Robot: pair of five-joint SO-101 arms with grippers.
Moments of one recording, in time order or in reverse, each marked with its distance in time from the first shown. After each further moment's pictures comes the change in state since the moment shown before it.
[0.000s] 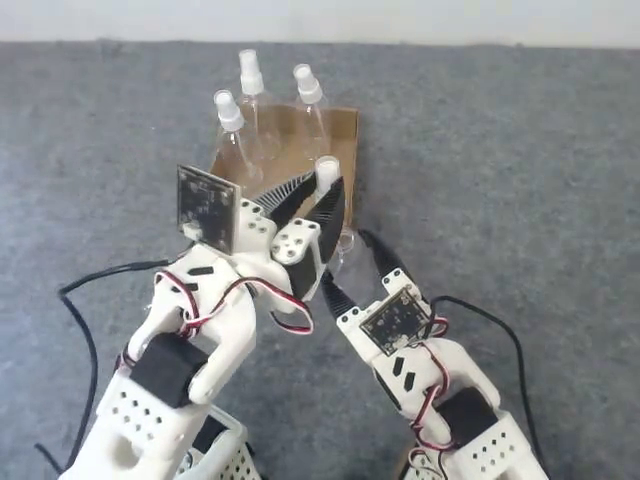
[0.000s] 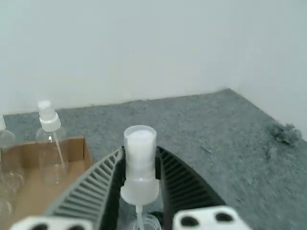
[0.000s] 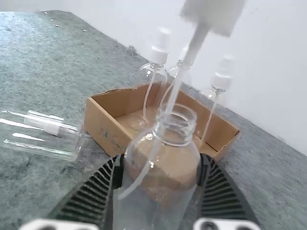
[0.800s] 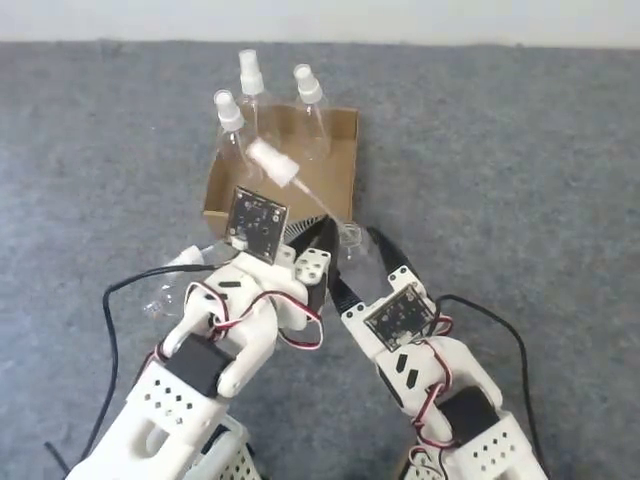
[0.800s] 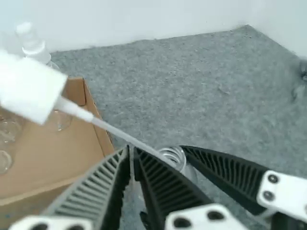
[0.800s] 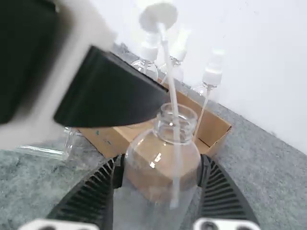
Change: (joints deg) left arm 1.4 -0.1 17.0 -5.6 -3.0; right arm 1.4 0.0 0.0 0.1 0.0
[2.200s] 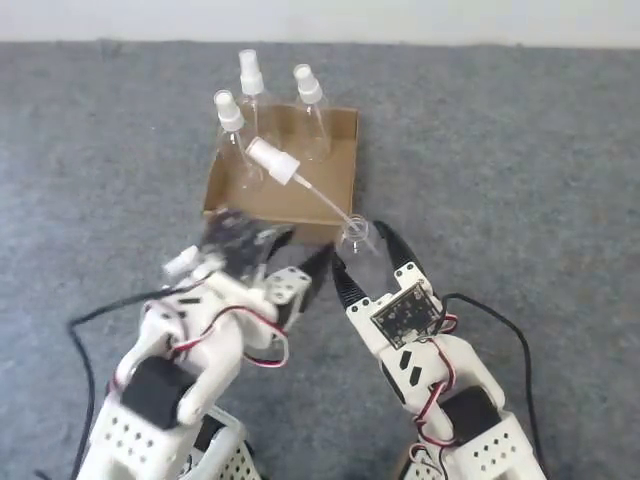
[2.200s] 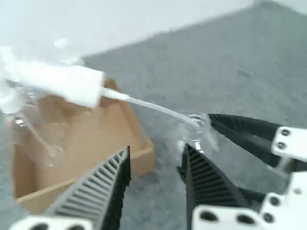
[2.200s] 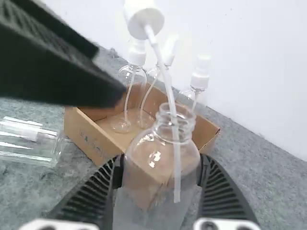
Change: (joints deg) left arm -6.0 -12.6 -7.3 21.7 -10.5; right arm 2.2 -0.4 -0.2 -1.2 0.0
